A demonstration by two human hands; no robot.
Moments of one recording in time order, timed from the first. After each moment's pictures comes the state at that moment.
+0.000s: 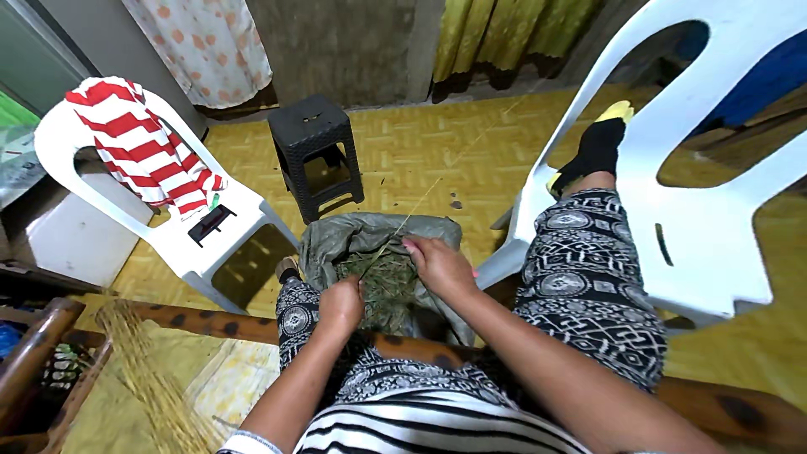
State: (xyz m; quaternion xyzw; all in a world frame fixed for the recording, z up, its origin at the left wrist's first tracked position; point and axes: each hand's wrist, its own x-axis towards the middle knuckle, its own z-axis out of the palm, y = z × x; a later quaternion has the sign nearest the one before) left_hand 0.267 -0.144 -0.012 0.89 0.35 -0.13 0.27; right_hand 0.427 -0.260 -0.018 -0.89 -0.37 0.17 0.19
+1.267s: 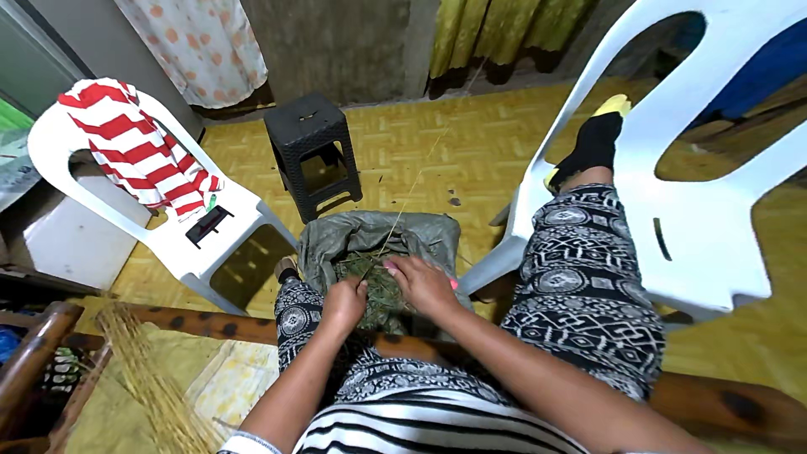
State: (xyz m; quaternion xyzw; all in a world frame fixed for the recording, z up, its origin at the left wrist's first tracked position) left_hand 0.271 -0.141 -0.020 0.84 0.35 -0.09 0.41; right_hand 0.405 -0.265 -0.037 -0.86 -0.42 0.21 0.18
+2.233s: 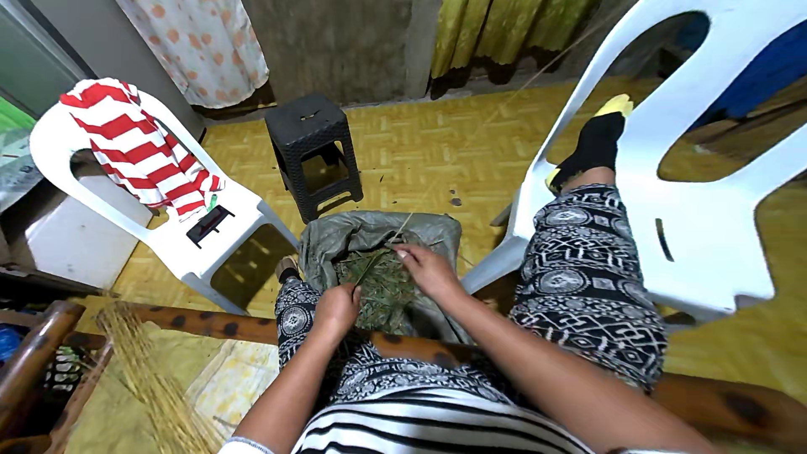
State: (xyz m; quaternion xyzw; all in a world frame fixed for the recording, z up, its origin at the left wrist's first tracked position) left_hand 0.260 -0.136 -0.026 0.87 0.34 -0.14 0.34; right_hand 0.424 -0.260 -0.028 -0.83 -0.31 0.30 0.36
